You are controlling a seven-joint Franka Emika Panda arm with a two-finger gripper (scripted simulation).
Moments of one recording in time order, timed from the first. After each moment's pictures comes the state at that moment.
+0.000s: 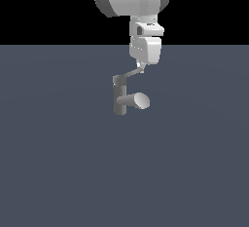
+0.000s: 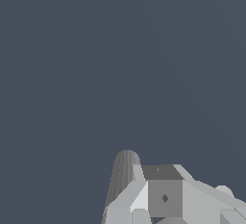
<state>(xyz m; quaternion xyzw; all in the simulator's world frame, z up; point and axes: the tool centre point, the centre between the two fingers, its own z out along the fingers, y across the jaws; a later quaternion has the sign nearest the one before) 0.083 -0.062 0.198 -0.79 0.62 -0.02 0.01</state>
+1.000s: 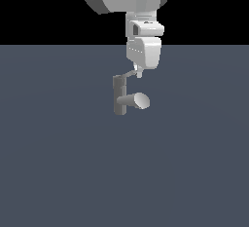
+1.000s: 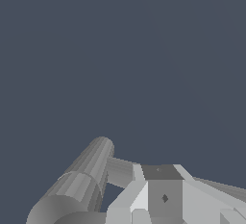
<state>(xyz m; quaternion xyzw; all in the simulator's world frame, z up) 0.025 -0.047 0.196 -0.78 0.62 -0.01 0.01</state>
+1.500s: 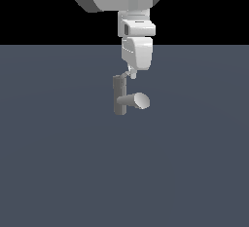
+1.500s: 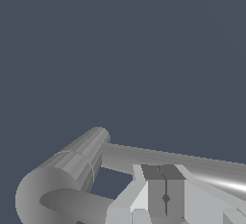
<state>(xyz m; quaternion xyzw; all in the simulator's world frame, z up) 0.011 -0.026 0.196 -0.78 0.63 -0.02 0.01</state>
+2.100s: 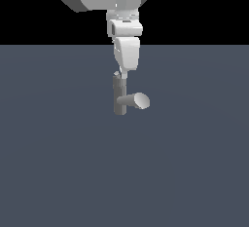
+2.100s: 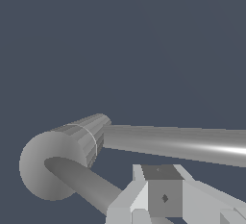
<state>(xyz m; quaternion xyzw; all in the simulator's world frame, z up) 0.007 0.003 0.196 -0.77 0.64 -0.02 0.01</state>
